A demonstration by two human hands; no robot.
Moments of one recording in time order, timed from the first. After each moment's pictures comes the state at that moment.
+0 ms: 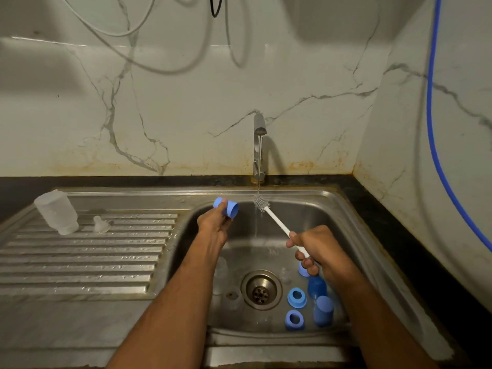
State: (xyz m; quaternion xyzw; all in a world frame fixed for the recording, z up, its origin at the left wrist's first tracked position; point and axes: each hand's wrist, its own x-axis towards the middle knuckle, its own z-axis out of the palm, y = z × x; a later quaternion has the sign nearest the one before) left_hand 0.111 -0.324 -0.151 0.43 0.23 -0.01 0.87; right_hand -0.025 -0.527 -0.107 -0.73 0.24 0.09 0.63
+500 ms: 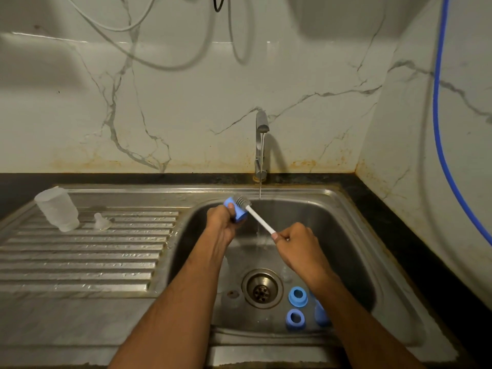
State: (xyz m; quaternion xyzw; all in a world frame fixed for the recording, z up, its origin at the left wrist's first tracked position) left_hand 0.111 -0.336 -0.145 0.45 0.19 -0.05 0.87; right_hand -0.015 -0.497 -0.129 -0.92 0.09 -0.08 0.37
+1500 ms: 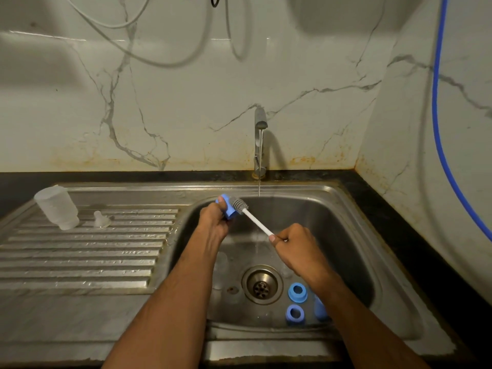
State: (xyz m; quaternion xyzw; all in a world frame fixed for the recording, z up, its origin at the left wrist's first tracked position) left_hand 0.111 -0.324 -0.144 0.44 0.21 -0.05 0.87; right_hand -0.016 -0.498 -0.137 -0.92 0.07 -0.07 0.37
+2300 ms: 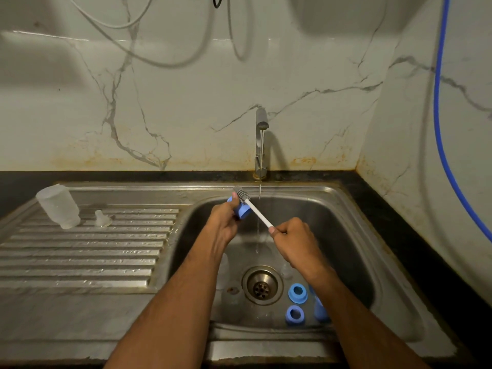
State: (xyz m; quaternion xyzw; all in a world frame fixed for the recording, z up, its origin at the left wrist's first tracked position) left_hand 0.099 -0.341 -0.136 0.48 0.16 -0.07 0.86; right_hand -0.009 -0.492 -0.124 -0.91 0.08 -0.08 0.39
